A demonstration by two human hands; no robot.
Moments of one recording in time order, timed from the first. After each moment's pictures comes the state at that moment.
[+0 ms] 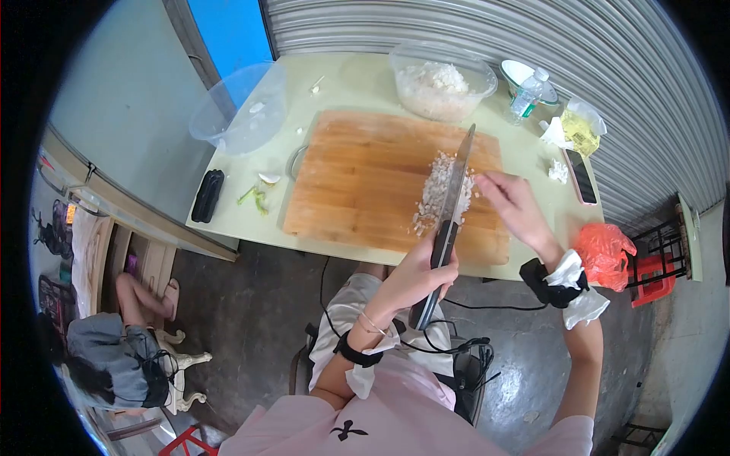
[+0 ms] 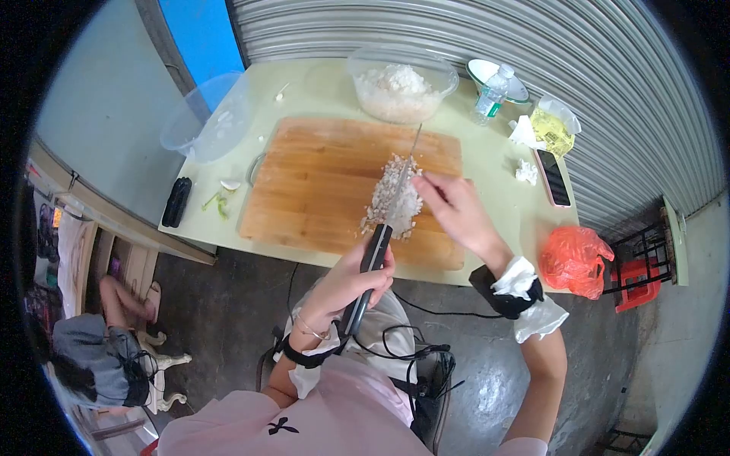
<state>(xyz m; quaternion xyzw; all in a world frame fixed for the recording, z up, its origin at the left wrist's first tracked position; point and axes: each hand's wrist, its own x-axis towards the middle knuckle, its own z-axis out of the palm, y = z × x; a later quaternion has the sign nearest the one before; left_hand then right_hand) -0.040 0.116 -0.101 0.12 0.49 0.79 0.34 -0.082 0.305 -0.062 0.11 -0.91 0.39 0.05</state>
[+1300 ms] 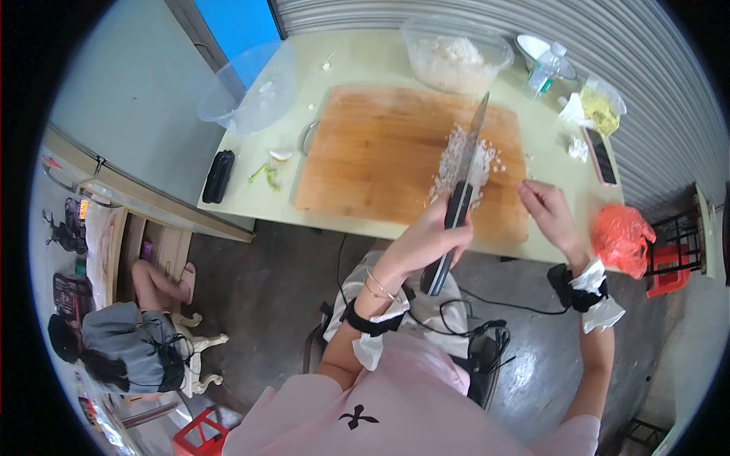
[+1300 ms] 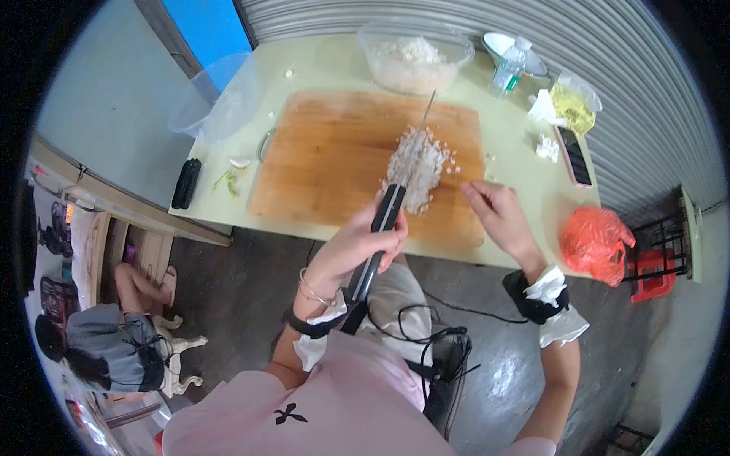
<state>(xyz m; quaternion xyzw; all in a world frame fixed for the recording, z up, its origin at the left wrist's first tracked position) -0.057 0.112 -0.102 0.15 0.52 0.76 0.36 -0.050 0.344 -0.095 0.06 -0.92 0.39 0.05</state>
